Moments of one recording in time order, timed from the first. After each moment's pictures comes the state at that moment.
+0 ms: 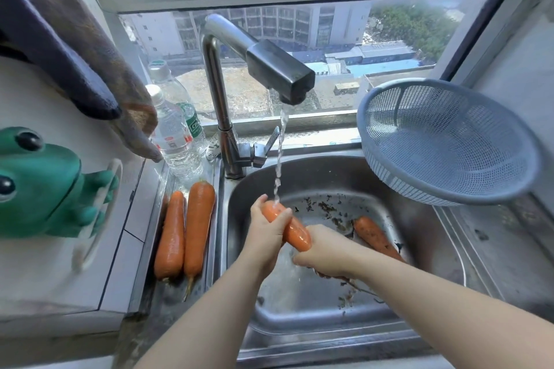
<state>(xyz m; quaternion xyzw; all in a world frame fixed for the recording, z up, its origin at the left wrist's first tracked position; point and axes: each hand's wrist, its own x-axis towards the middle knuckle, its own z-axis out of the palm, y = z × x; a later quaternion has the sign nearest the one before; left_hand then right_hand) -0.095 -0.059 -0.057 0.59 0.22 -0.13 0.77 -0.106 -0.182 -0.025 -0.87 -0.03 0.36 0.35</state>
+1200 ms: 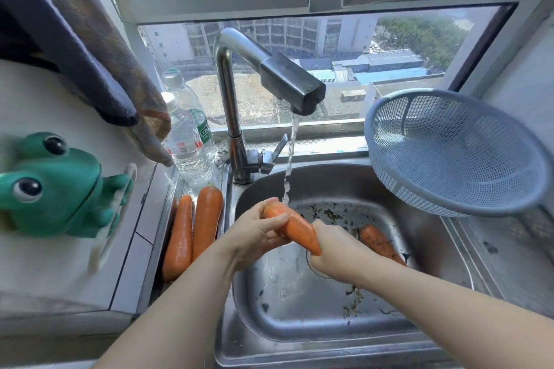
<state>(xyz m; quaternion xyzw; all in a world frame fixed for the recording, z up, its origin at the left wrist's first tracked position) -0.085 -0.013 -0.022 0.54 0.18 -0.29 0.77 -0.104 -0.184 -0.012 -0.93 -0.07 0.28 0.22</state>
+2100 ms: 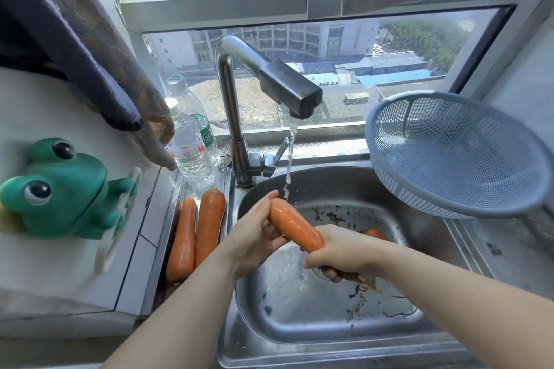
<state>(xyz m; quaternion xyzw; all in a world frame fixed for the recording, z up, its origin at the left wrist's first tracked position) -0.088 -0.020 -0.018 0.46 0.20 -0.24 0.83 -0.097 -0.194 0.004 -0.79 -0.04 0.43 0.43</state>
